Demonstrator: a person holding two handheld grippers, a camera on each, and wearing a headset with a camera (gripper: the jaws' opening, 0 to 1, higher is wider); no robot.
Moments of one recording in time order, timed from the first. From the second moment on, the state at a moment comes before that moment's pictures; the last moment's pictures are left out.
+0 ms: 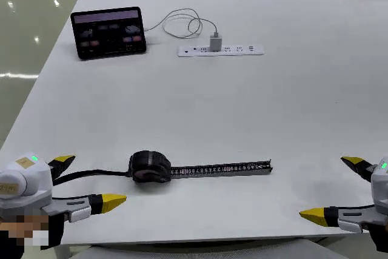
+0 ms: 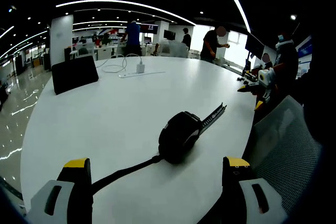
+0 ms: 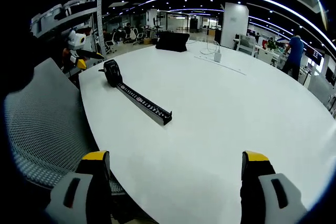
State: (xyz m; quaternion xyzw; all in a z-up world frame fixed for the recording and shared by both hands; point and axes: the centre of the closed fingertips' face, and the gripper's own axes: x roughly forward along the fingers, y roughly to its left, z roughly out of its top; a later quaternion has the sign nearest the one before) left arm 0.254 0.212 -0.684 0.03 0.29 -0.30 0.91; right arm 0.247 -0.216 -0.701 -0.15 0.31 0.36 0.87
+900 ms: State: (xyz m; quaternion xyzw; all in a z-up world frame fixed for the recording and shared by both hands) left arm 0.260 0.211 -0.683 0.03 0.28 -0.29 0.91; right arm 0.248 -0.224 -0.697 -0.16 0.32 0.38 0.85
